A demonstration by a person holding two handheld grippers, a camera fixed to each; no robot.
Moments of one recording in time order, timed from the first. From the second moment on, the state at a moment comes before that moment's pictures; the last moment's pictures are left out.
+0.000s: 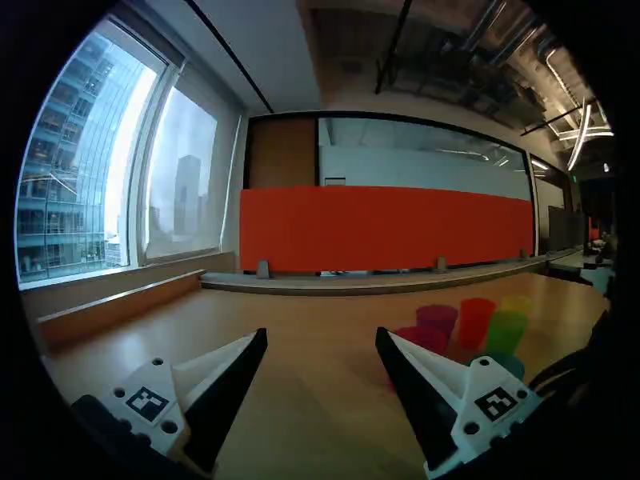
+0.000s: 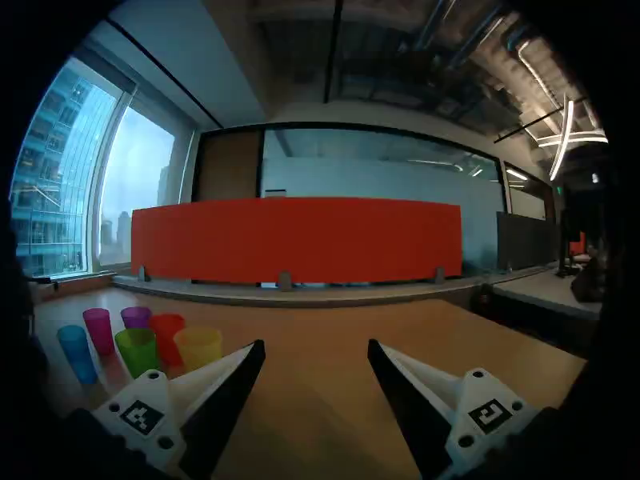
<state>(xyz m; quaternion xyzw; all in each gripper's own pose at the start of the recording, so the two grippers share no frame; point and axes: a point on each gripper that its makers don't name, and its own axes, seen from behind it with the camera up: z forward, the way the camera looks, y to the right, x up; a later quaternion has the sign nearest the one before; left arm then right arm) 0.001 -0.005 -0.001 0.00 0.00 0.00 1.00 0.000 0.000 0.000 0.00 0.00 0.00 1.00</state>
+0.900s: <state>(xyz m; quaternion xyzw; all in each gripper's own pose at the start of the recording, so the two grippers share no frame) 0.098 0.003 0.006 -0.04 -0.02 -0.01 1.00 0.095 0.008 0.005 0.02 -0.03 -0.02 1.00</state>
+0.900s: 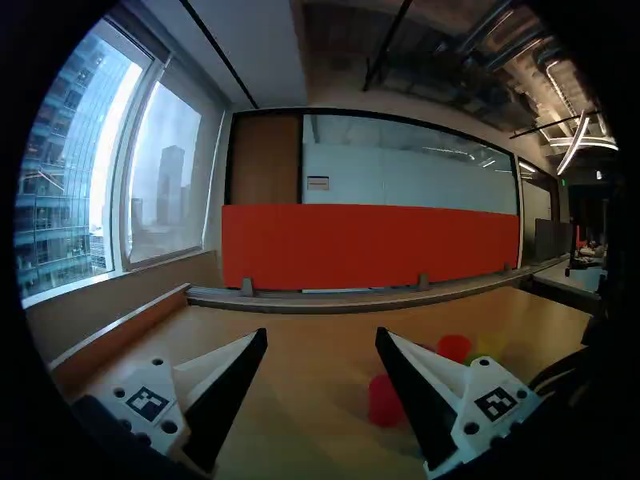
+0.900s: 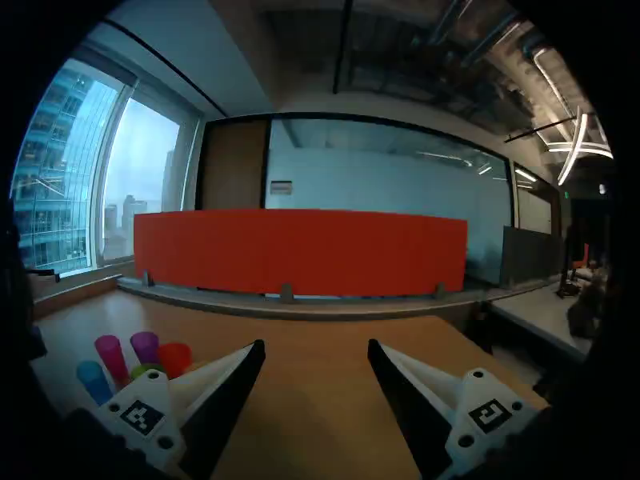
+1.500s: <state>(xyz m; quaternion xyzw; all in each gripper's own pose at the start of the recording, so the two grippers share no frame) 0.185 0.011 0.012 -0.09 -0.02 0.01 1.00 0.179 -0.003 0.008 0.05 -0.03 0.01 1.00</state>
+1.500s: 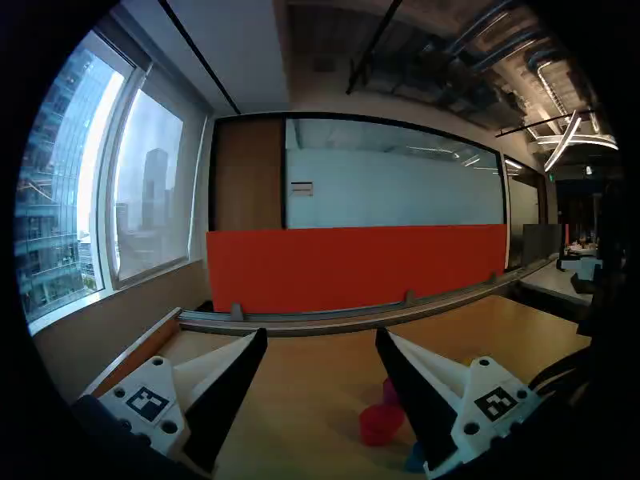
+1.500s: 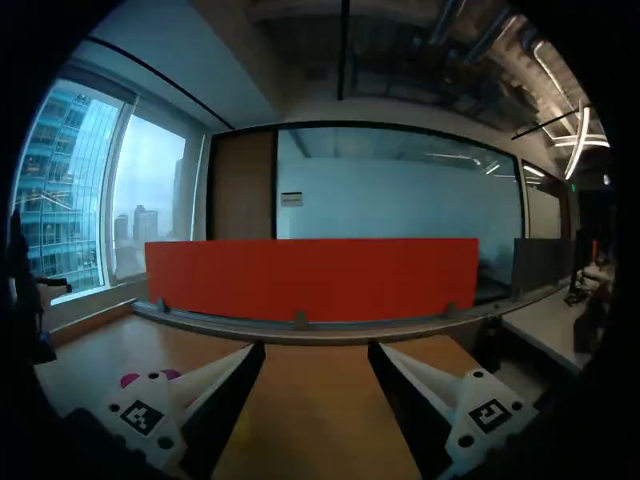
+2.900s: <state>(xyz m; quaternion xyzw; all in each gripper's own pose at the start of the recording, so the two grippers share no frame) 0.194 0.090 -0.026 -0.31 -0.04 0.02 0.95 0.210 -0.093 -0.024 0.27 -0.05 -0.02 0.96</state>
